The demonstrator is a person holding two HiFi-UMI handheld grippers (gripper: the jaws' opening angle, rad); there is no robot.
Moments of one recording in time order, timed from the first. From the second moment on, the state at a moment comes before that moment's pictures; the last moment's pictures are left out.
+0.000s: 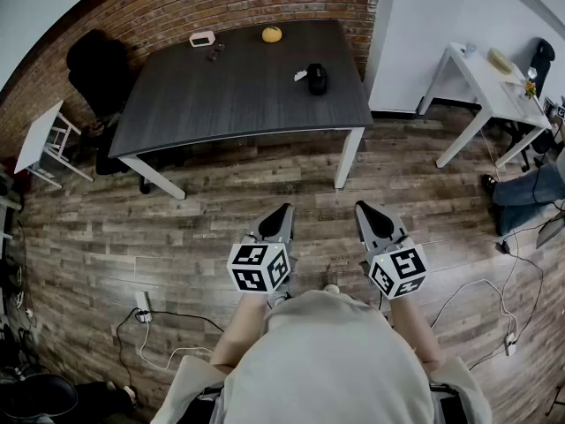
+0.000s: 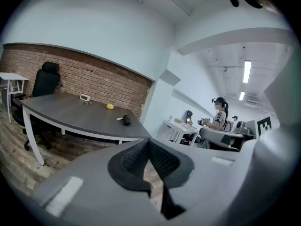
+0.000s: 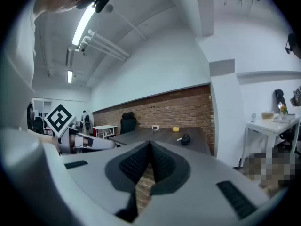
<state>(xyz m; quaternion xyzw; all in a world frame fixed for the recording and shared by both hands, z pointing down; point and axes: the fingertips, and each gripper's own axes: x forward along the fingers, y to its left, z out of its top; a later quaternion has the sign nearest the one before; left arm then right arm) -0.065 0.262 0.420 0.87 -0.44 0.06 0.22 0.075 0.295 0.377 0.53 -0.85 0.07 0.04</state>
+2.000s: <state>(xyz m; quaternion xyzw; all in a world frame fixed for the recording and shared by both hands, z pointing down) -0.046 0.142 0.425 0.84 -0.49 0.01 0.23 0.115 0.179 0.413 0.47 -0.87 0.11 0.04</state>
